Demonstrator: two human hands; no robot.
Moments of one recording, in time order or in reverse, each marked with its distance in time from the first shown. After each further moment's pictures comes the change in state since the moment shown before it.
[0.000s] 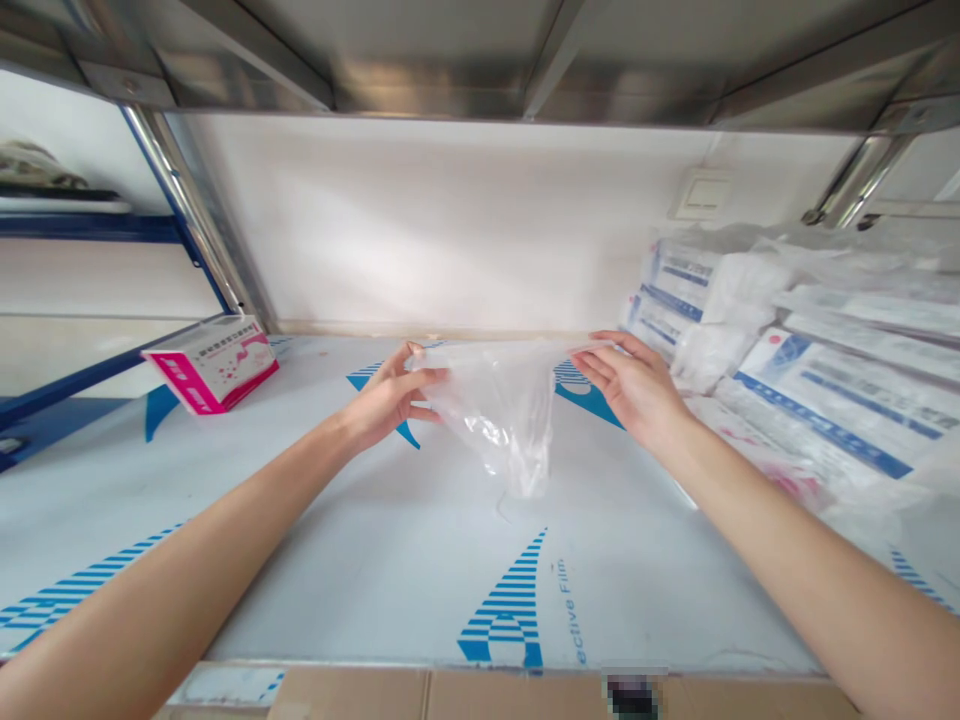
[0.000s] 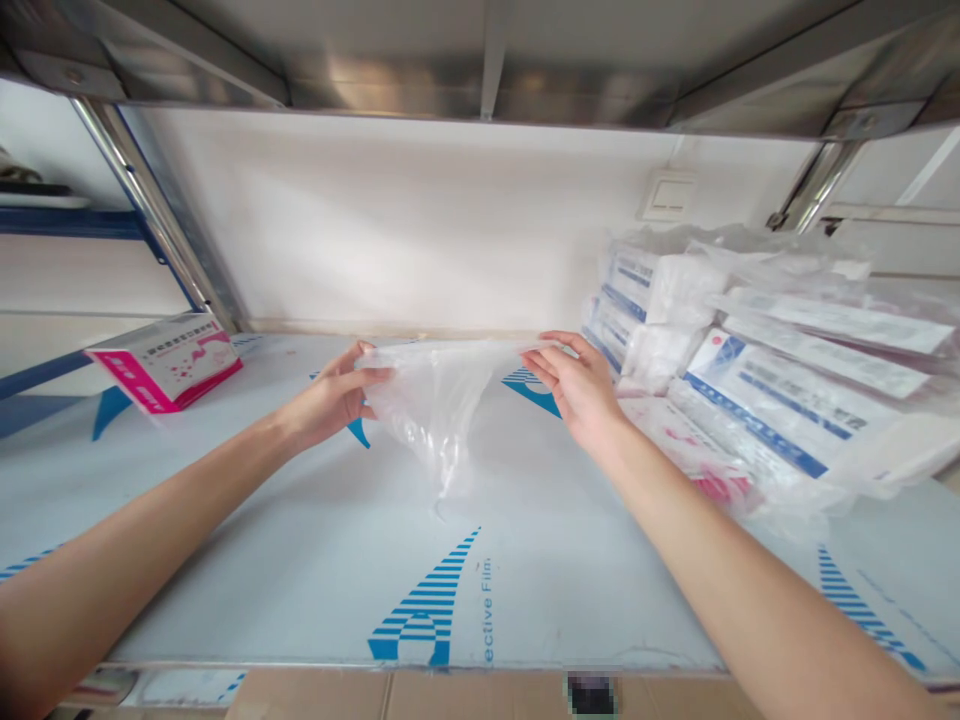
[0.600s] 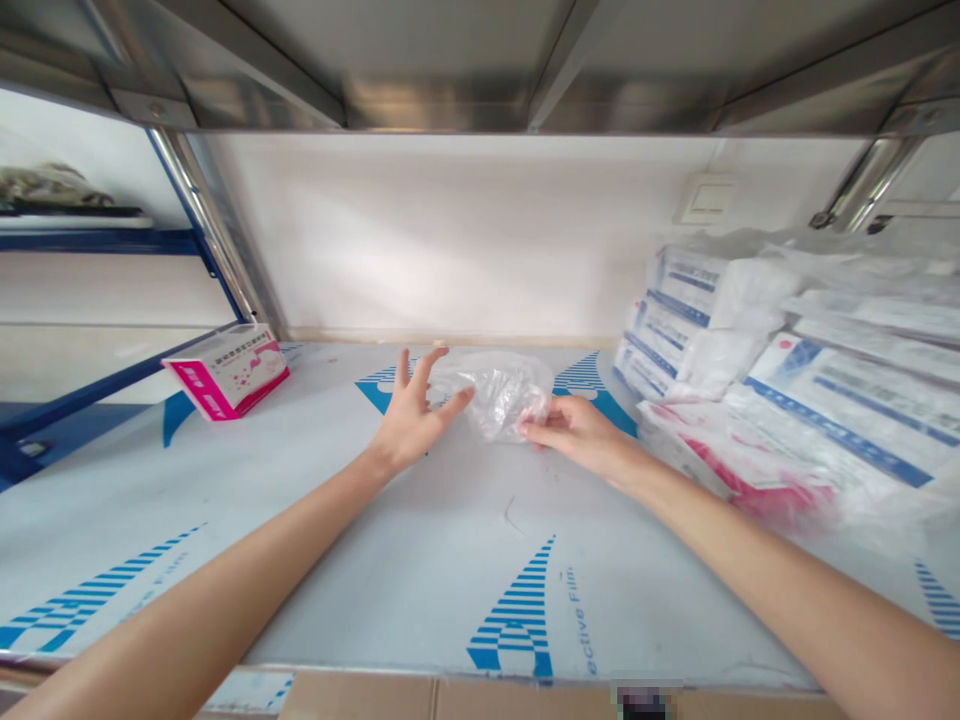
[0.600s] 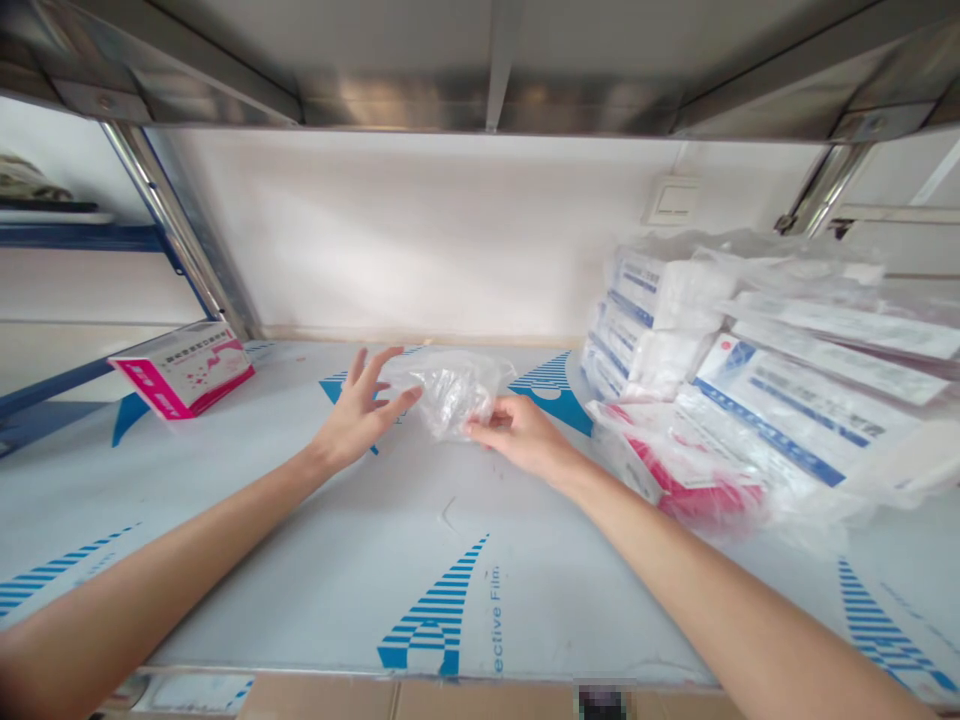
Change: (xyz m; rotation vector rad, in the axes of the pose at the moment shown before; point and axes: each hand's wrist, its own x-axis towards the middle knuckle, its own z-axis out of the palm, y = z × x) left_hand -0.010 -0.022 0.018 0.818 0.313 0.230; right_hand -0.041 0.030 0.021 -0.638 -0.571 0.131
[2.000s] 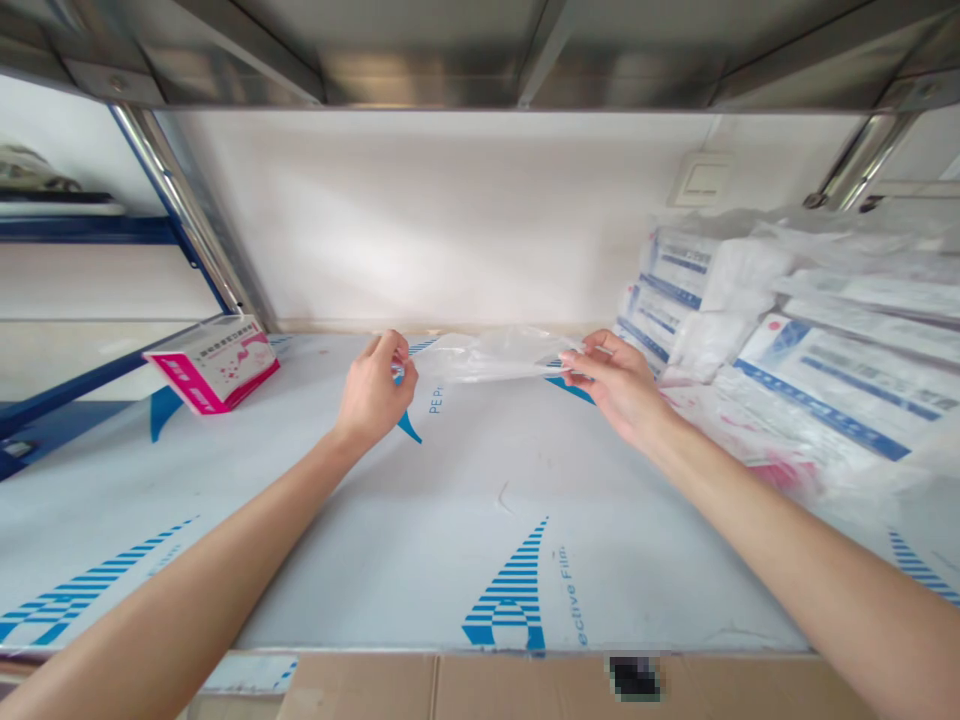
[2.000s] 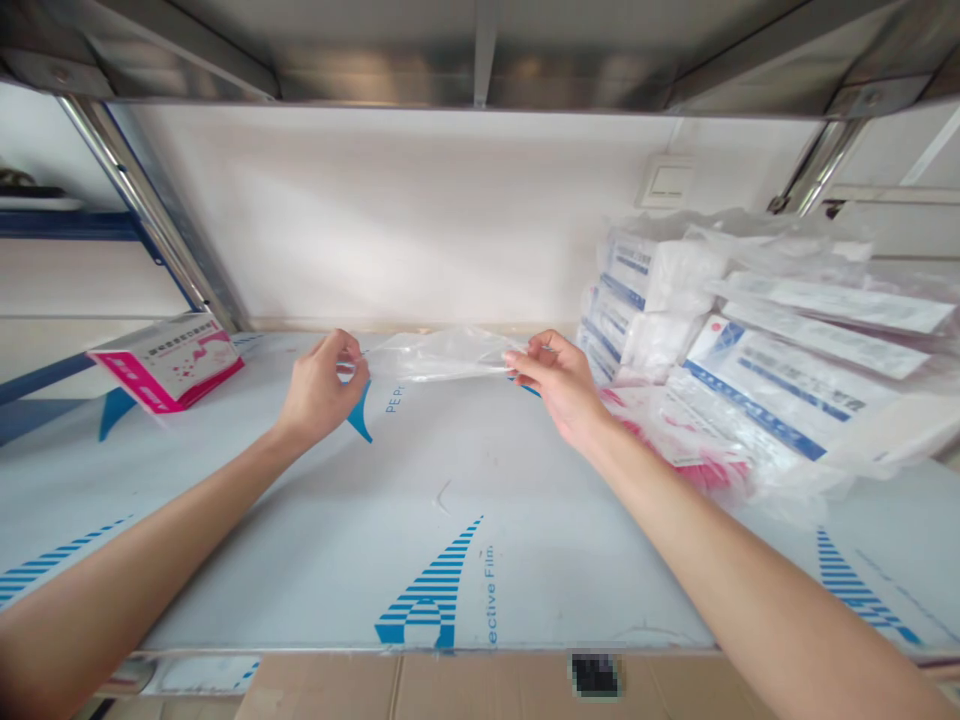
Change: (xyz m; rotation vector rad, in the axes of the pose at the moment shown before) left_hand 0.019 -0.018 -0.024 0.270 0.215 0.256; right_hand 0.005 -0.008 -0.036 0.476 0.376 -0.156
